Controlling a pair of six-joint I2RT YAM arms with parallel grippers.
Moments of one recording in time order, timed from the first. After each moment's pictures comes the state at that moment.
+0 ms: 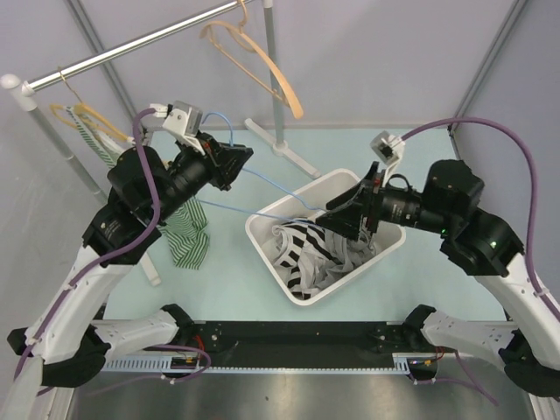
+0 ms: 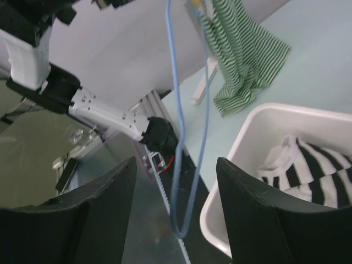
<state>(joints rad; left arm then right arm) -0.71 1.01 1.51 -0.47 -0.02 -0.26 0.75 0.95 1.46 -0.61 -0.46 0.44</state>
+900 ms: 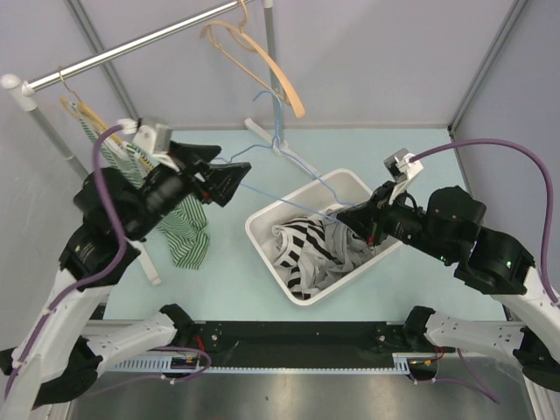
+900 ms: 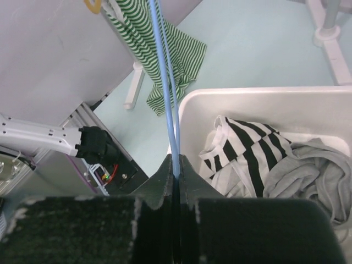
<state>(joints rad) -0.71 0.94 1.49 -0.46 0.03 -0.25 0.98 0.87 1.39 -0.72 0.06 0.39</state>
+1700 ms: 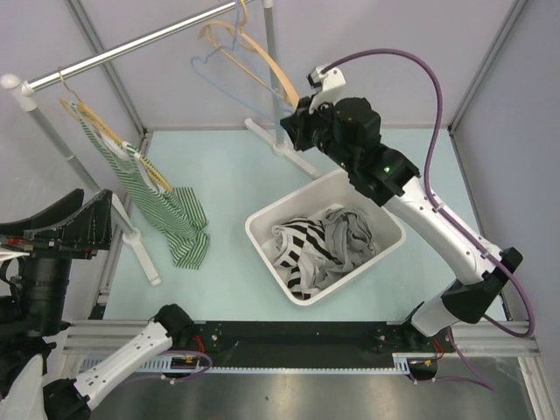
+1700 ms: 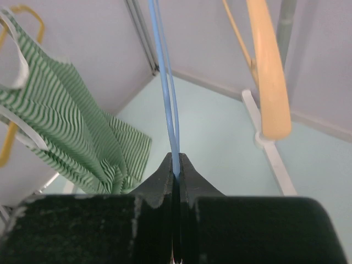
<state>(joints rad) -0.71 0.39 1.38 -0.48 -0.49 -0.24 0.80 1.51 1.76 -0.32 0.12 0.20</state>
